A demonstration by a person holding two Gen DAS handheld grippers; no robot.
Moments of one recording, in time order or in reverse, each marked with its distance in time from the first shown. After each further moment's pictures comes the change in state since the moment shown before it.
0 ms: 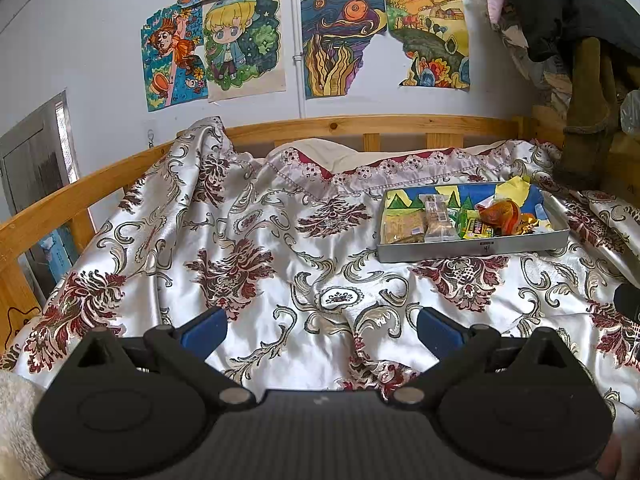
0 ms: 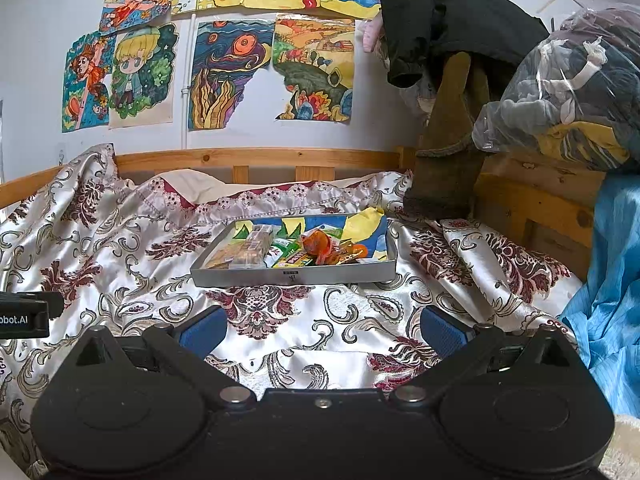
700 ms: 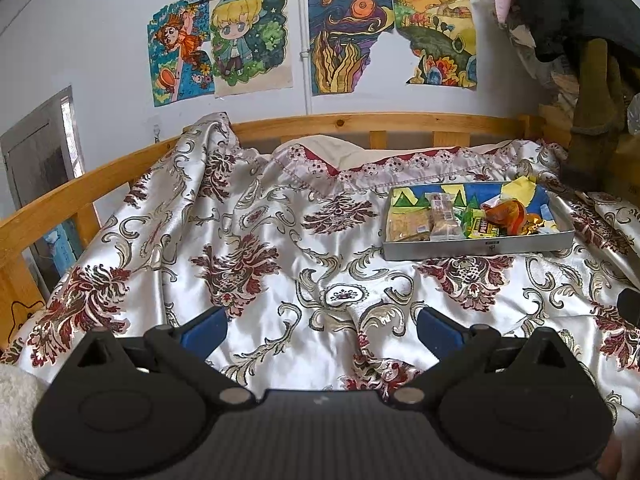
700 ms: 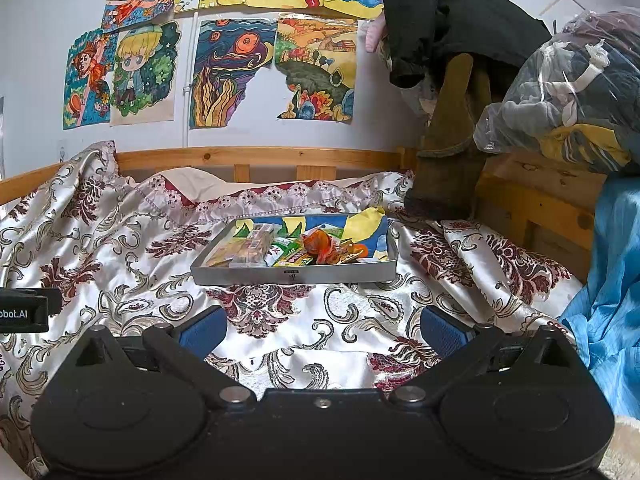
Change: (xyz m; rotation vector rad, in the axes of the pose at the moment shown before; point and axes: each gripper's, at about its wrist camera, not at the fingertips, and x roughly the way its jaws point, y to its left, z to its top) left arm 0.000 0.004 -0.001 -0.011 0.007 0.022; right arm 0.000 0.000 0.000 -0.003 0.001 -0.001
